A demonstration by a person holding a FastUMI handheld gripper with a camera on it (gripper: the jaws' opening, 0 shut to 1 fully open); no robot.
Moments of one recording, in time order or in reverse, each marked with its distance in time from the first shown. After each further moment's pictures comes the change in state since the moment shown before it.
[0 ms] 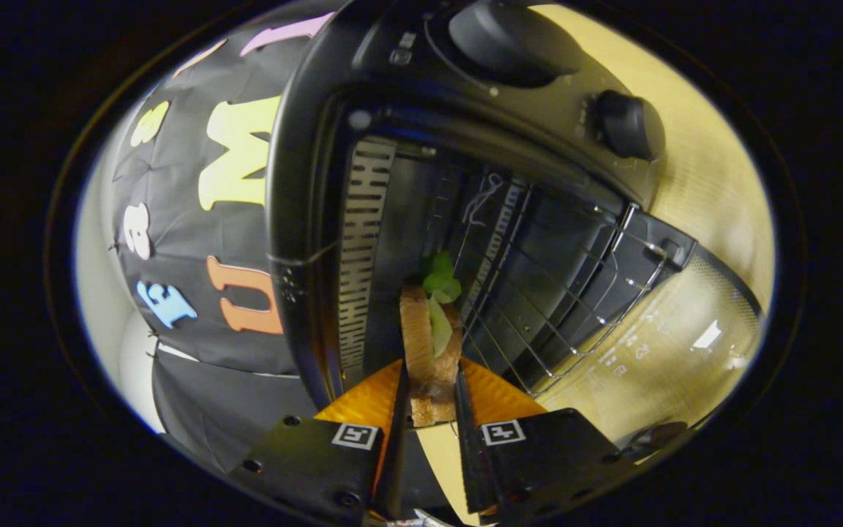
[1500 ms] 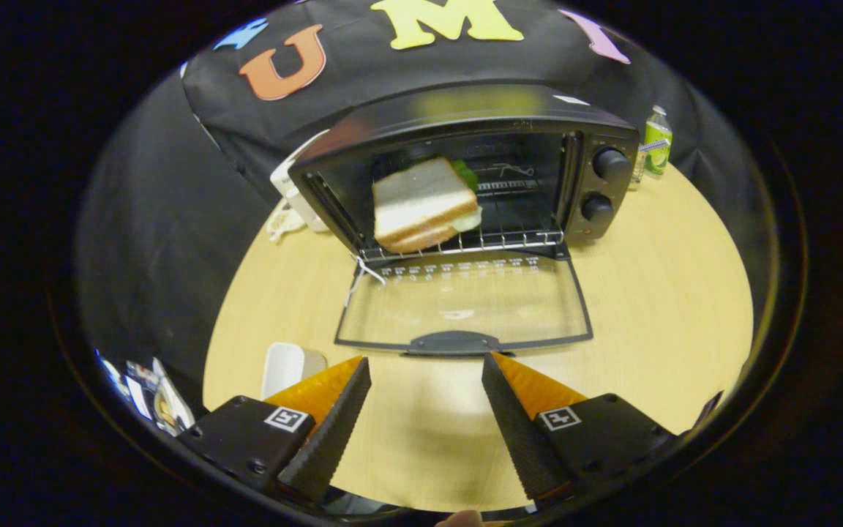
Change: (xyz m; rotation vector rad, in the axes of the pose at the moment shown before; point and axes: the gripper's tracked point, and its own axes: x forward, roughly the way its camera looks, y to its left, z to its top) arm -0.149 -0.093 -0.090 -0.996 0.250 -0.592
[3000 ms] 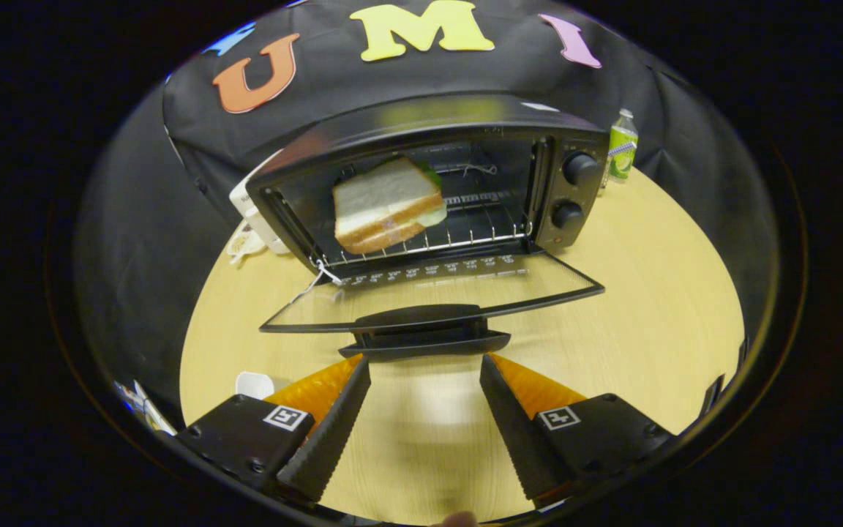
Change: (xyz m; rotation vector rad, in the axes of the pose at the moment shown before) arm 0.007 -0.004 0.014 0.072 -0.134 -0.131
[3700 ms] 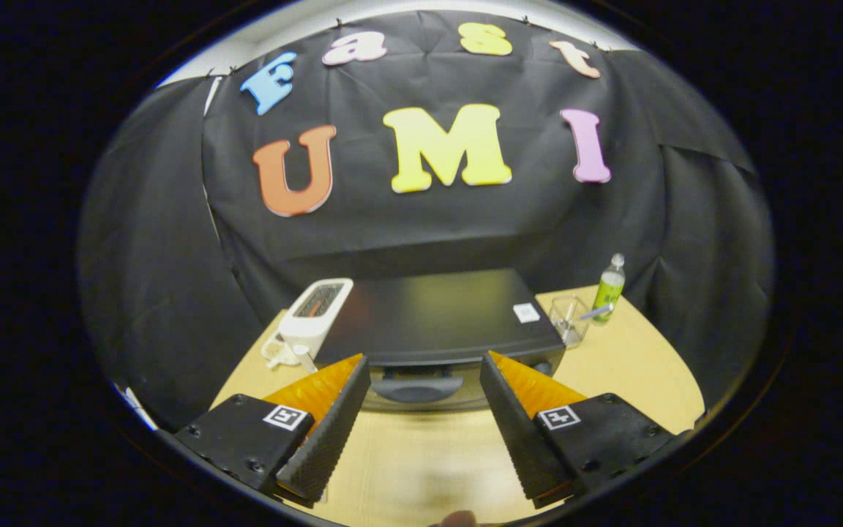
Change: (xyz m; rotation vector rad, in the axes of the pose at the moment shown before) arm -0.170 0.010 0.180 -0.080 -0.502 0.055
